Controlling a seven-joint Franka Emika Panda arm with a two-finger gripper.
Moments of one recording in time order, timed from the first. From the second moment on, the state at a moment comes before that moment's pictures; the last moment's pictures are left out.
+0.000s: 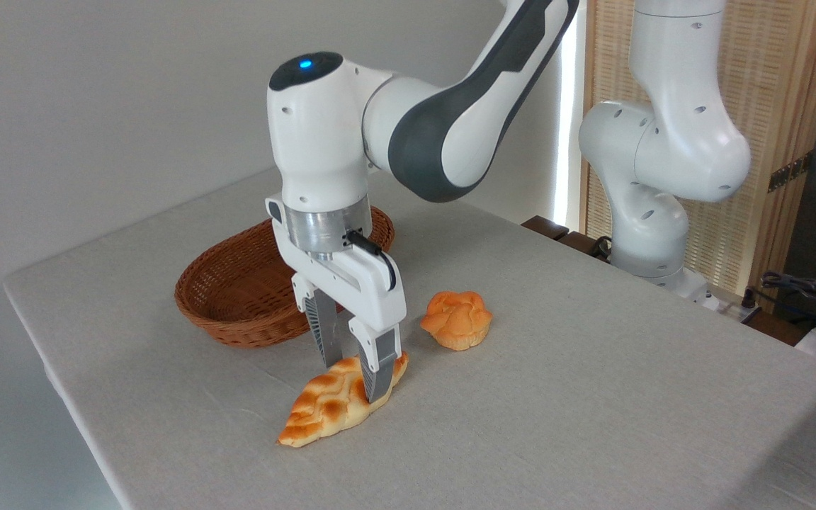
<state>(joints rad) -0.03 -0.04 -0.06 -2.19 -0.03 2.21 0.70</state>
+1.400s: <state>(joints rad) -0.02 0.07 -0.12 -1.84 -0.10 2.01 0.66</state>
